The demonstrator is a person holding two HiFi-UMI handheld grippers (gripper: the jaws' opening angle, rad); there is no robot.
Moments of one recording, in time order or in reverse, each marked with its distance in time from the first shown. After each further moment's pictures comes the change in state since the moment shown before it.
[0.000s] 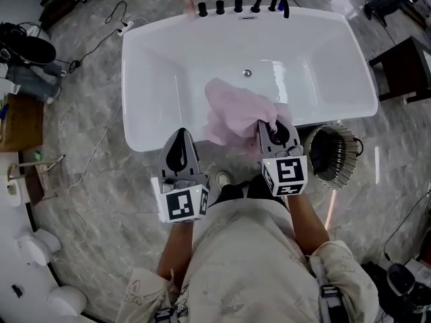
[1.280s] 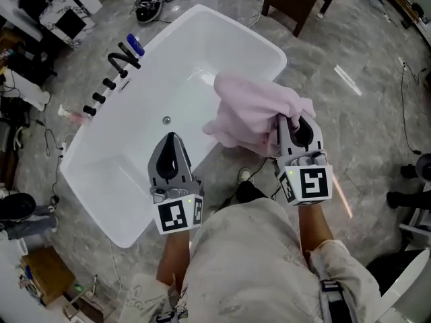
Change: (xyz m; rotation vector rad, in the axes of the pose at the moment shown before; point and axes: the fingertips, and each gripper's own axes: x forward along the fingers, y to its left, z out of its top) left arm 0.128 -0.364 0.059 0.054 -0.113 -0.663; right arm -0.268 -0.332 0.026 0.116 -0.219 -0.759
